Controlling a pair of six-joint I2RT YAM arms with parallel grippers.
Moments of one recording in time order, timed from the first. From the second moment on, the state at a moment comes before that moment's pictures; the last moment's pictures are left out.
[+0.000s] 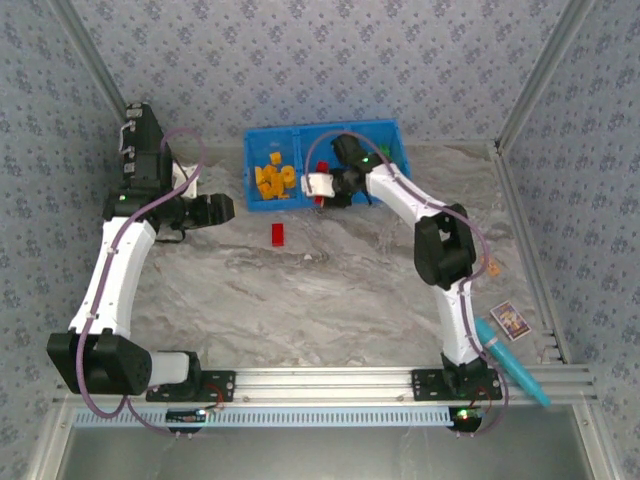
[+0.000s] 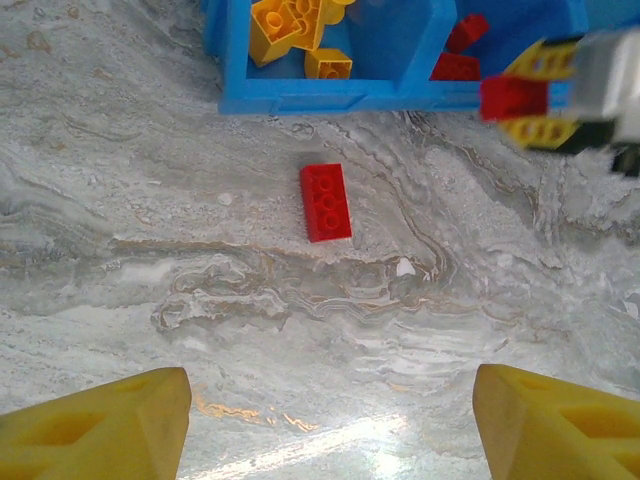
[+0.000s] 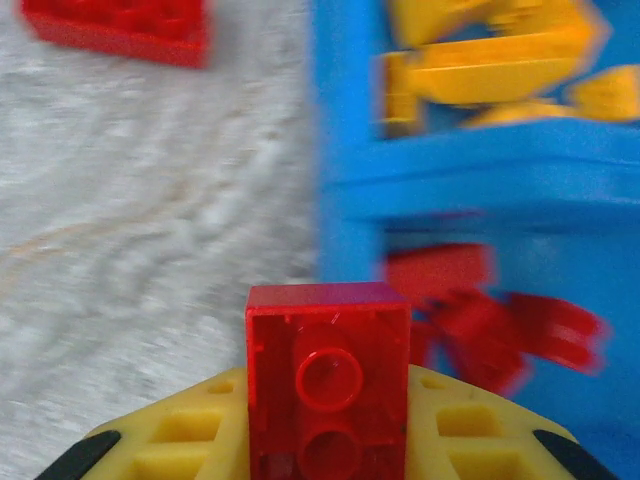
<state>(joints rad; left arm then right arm) -0.06 1.29 1.35 -1.03 0.38 -0.18 0.48 2.19 1.96 -0.72 -0.28 -1.18</state>
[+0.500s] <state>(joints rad) -0.05 1.30 1.28 -0.99 0.28 -0.20 0.45 2.55 2.39 -0.63 -0.11 -1.12</state>
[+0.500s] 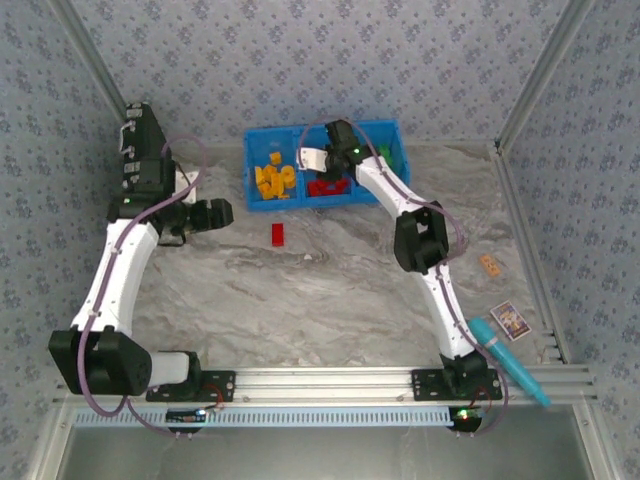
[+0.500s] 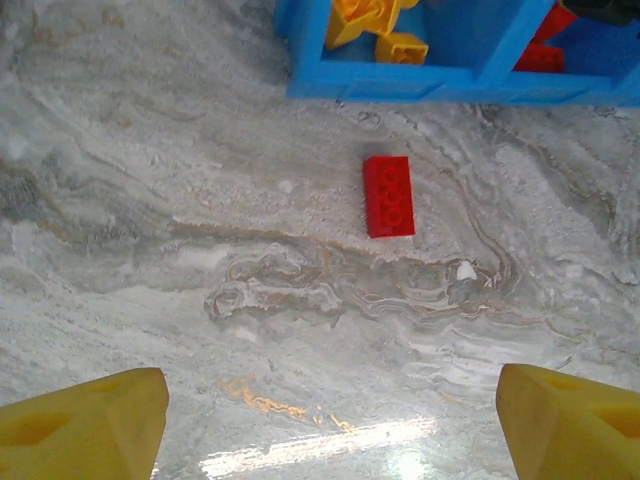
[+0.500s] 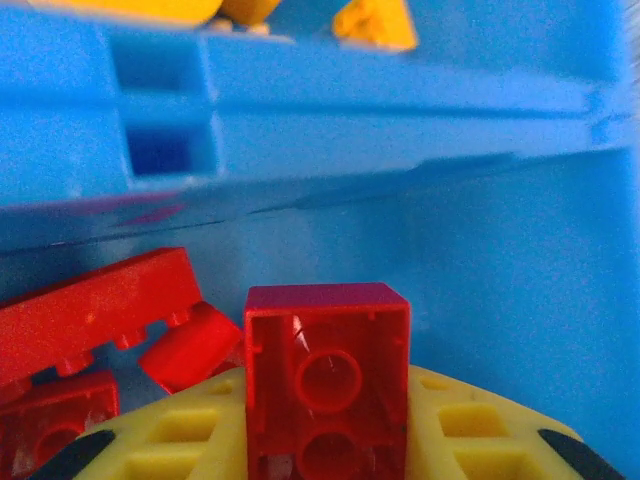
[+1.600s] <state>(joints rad) -0.44 1.72 1.11 -0.53 -0.12 -0.43 0.51 1.53 1.37 -0.25 -0.09 -0.60</state>
